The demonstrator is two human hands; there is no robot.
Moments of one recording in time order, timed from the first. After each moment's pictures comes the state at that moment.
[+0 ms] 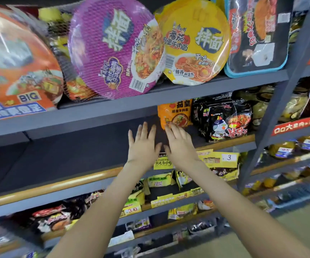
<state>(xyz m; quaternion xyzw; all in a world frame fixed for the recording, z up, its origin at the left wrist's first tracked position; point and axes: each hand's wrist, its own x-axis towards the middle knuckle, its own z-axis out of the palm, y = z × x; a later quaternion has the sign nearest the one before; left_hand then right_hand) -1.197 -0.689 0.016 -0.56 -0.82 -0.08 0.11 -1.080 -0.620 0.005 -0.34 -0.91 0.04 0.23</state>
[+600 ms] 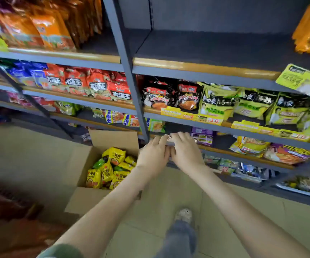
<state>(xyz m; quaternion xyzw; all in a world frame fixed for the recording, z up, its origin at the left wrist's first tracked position) -1.162 -1.088 -0.122 -0.36 -0.92 -0.15 -0.06 -1.105 -0.972 -0.127 -0.10 -0.98 0.16 0.10</state>
